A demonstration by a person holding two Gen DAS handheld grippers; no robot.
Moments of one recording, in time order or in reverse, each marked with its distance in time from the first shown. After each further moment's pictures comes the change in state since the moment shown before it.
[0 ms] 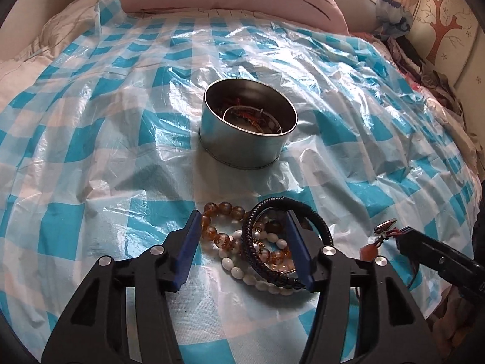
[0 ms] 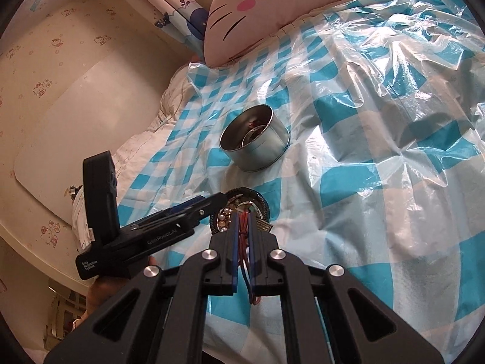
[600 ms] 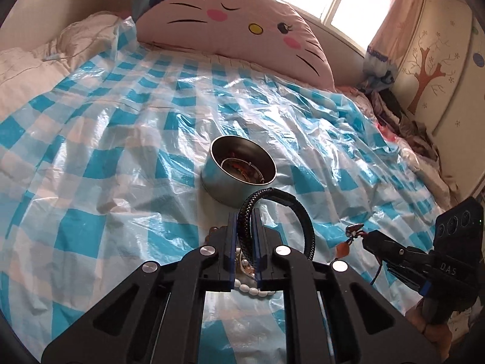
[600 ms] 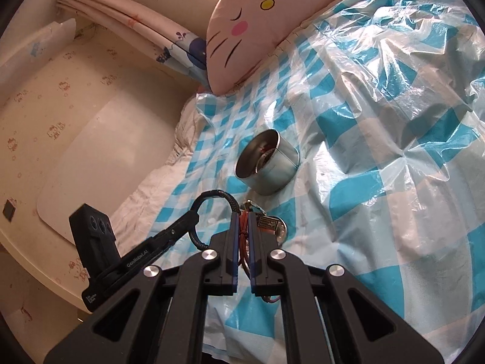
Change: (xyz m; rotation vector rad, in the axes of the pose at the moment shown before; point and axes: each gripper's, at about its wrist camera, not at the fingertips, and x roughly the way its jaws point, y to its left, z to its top) left arm -0.073 0.019 -0.012 -0.116 -0.260 -0.112; right arm -0.019 -0.009 0.002 0.124 -0.134 0.128
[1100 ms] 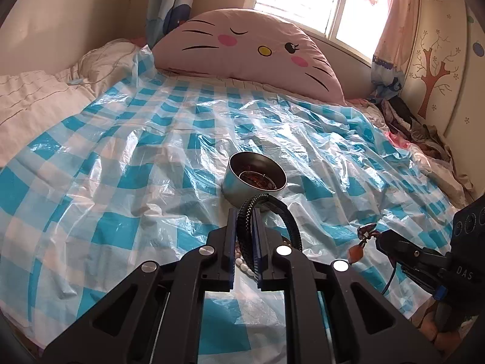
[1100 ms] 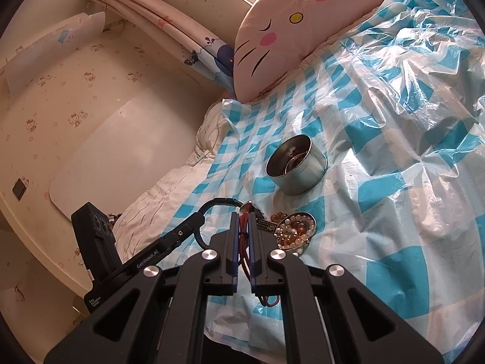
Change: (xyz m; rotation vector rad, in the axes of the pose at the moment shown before) left arm -0.041 -0.009 -0.015 0.053 -0.102 0.103; right arm -0.012 0.032 -0.019 -0.093 -0.039 0.051
